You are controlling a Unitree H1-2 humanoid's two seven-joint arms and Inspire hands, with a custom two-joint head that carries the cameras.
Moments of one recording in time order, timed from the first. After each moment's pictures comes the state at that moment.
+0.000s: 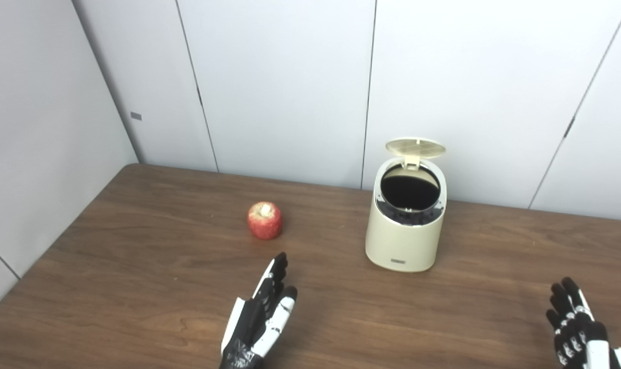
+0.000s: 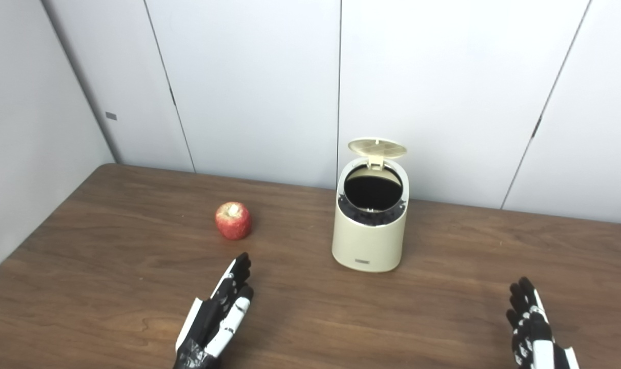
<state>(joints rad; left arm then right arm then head) 0.22 0.01 -0.04 -0.22 0.01 -0.09 0.04 0.09 -0.11 -0.10 -0.16 0.14 -0.06 0.12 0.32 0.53</state>
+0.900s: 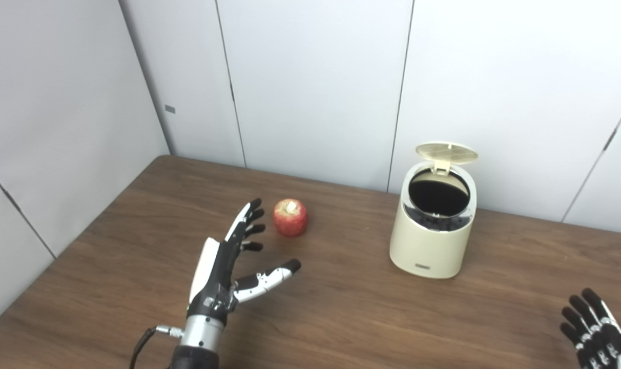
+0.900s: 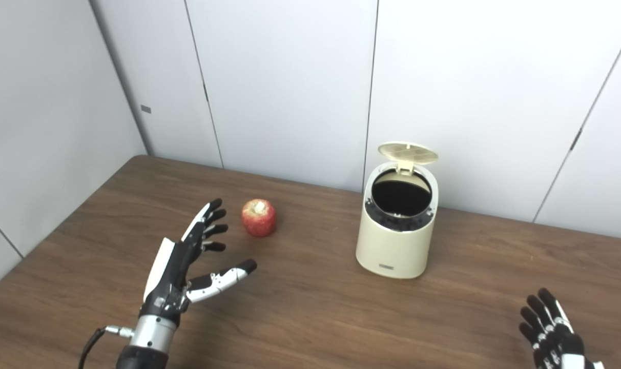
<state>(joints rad) 0.09 0.13 0.12 -0.45 0.36 0.17 0.07 0.09 -0.12 -0.10 -0.26 0.13 0.11 0.10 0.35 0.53</state>
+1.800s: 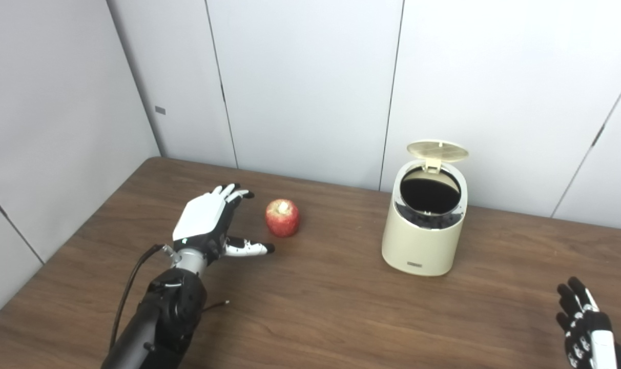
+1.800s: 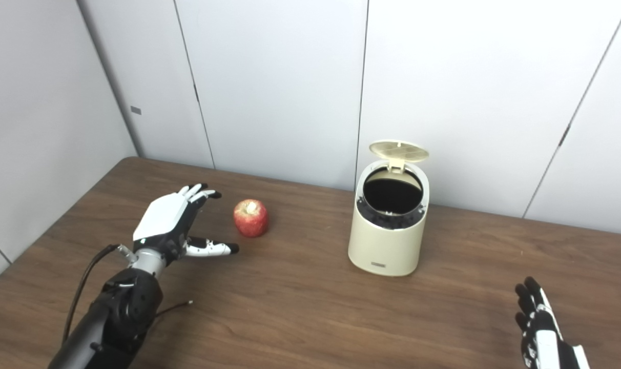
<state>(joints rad) -0.23 0.44 -0.06 -0.07 0.79 0.34 -0.08 0.09 -0.11 -0.07 -0.34 0.06 0.16 0.07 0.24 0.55</state>
